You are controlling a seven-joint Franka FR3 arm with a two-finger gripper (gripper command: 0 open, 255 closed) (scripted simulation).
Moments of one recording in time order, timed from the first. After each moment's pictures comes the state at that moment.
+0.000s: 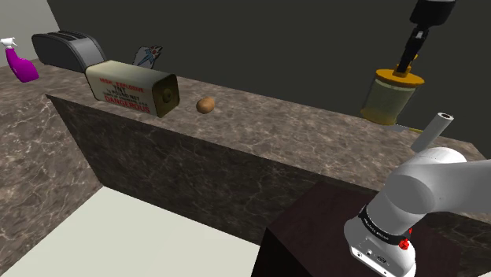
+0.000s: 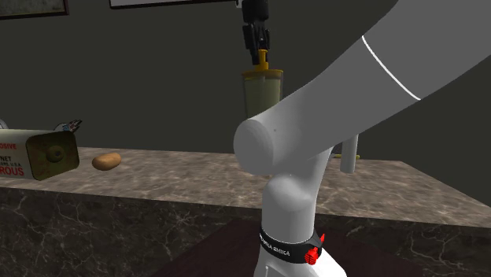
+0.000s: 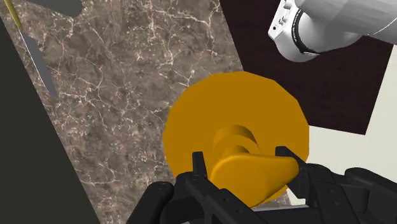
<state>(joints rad) -0.16 -0.90 -0.18 -2.17 -0.32 1.32 -0.57</state>
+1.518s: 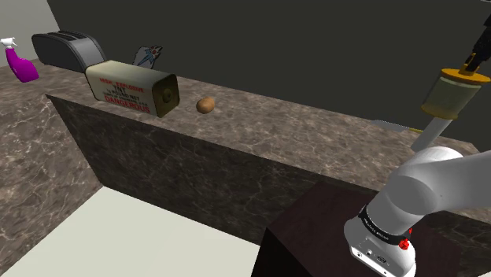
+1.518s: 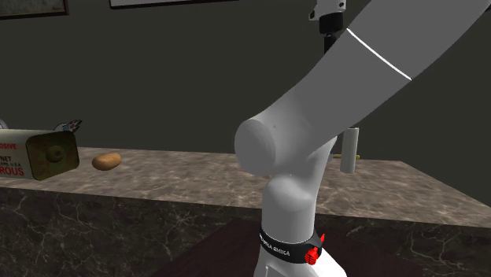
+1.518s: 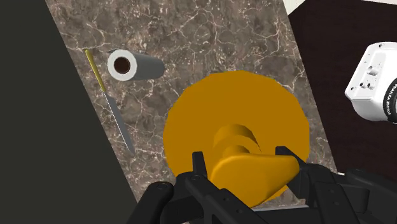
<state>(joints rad) -0.13 -0.76 -0.73 -1.87 -0.63 1.42 -1.08</state>
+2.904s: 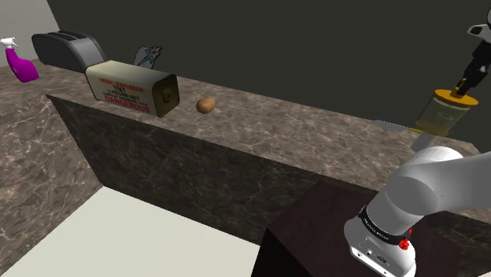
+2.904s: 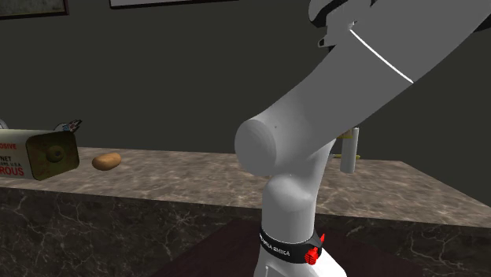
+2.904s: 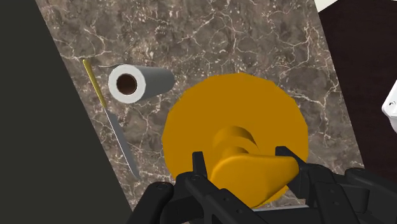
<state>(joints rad) -0.12 -0.78 -0.92 -2.02 -0.71 1.62 -1.12</state>
